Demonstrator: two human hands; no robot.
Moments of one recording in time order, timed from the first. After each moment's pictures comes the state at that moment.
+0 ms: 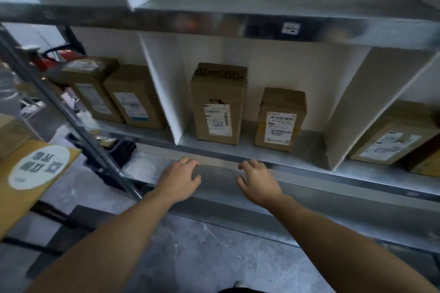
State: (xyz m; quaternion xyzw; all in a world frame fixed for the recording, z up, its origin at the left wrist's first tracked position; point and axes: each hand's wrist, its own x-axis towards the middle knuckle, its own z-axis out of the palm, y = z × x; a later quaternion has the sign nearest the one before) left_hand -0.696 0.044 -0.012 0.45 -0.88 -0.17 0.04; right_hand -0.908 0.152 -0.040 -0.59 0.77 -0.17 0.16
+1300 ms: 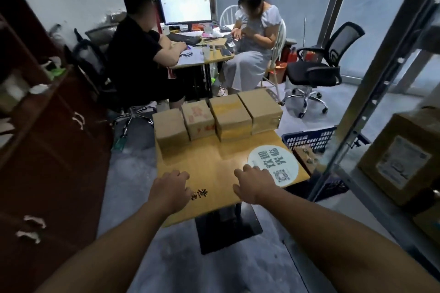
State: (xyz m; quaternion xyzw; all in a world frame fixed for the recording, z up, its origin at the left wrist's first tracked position) left_hand -0.127 -0.019 -0.017 0.86 -0.50 -0.07 0.01; right_hand -0.318 -0.167 -0.015 -0.93 0.35 0.13 0.09
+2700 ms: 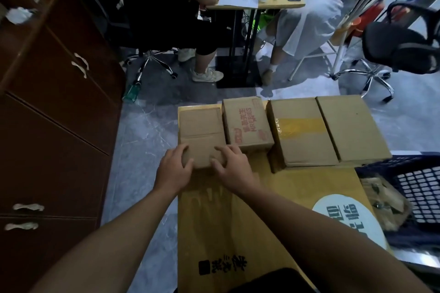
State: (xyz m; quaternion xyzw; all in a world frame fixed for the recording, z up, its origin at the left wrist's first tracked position) left_hand 0.124 -0.160 -0.106 0.90 -0.28 -0.19 0.27; right_hand -0.007 -0.280 -0.075 -0.83 0.36 -0.01 0.43
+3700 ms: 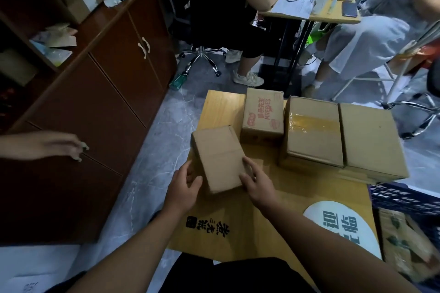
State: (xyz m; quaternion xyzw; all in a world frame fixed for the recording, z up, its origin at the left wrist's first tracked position) left_hand -0.027 -0.088 -0.116 0.87 -0.08 -0.20 0.44; right_hand -0.126 -0.284 -0.119 -0.73 0.31 0.02 0.61
